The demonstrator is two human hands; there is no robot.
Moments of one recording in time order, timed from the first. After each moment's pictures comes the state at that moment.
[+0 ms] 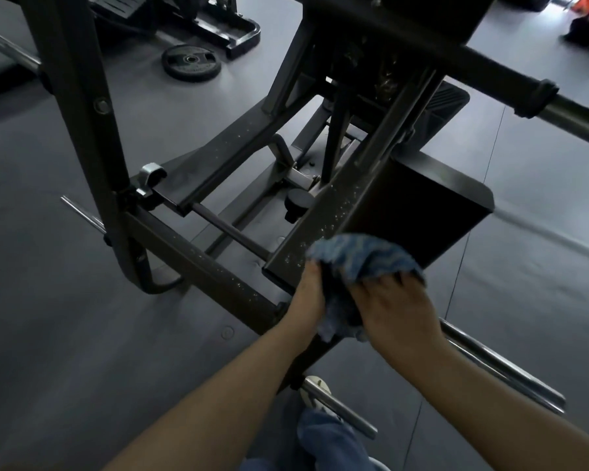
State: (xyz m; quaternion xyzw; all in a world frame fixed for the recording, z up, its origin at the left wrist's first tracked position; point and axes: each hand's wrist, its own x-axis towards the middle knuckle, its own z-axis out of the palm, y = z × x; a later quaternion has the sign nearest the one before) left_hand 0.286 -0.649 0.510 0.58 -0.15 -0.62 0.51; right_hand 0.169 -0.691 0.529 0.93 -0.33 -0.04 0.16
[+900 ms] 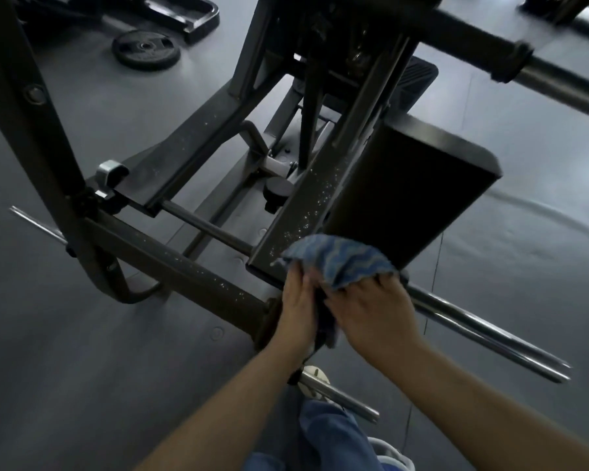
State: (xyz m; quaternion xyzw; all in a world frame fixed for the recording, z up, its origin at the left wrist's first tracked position) left_hand 0.279 -0.638 0.460 0.58 -0.19 -0.57 0.54; right_hand 0.174 -0.677 0.487 0.93 -0.31 0.03 0.19
